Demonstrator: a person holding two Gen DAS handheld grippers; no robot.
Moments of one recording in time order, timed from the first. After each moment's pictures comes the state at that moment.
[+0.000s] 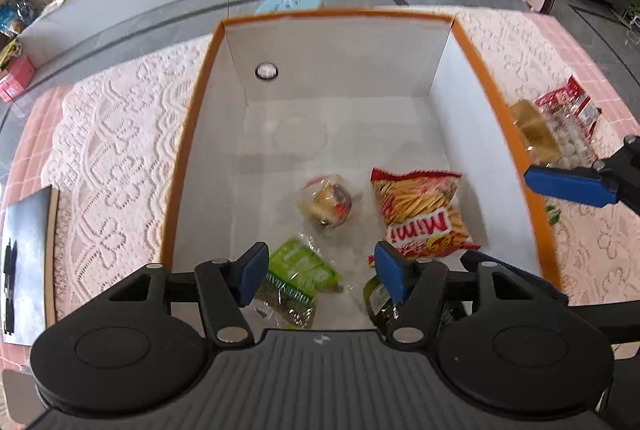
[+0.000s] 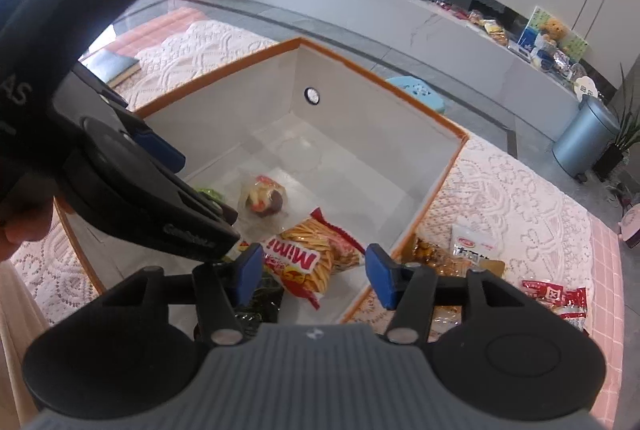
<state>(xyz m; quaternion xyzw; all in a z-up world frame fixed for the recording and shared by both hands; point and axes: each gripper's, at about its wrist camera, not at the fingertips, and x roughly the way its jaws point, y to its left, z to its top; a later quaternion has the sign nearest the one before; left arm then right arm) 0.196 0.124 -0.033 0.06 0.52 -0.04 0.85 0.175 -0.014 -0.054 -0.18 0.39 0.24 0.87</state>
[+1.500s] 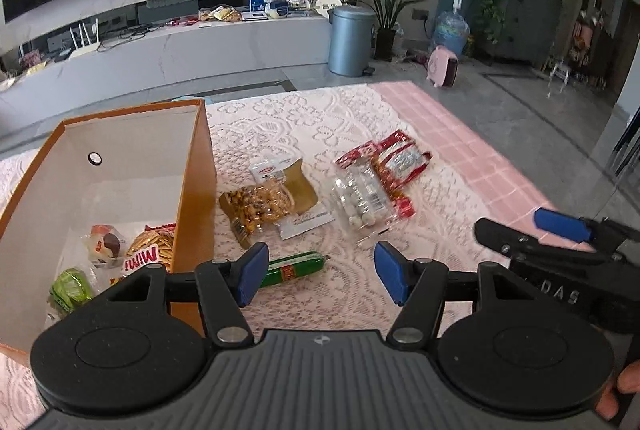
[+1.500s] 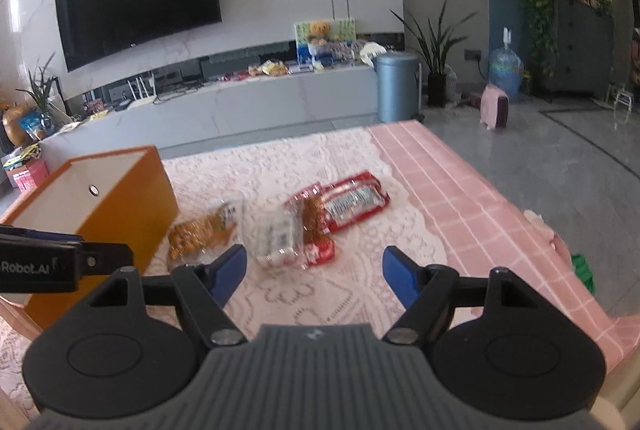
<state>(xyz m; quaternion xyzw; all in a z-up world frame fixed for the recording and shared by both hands) 0.100 -0.051 -0.026 0.04 0.37 -0.14 0.92 0.071 -0.269 -0.085 0.07 0.28 -0.01 0.96</state>
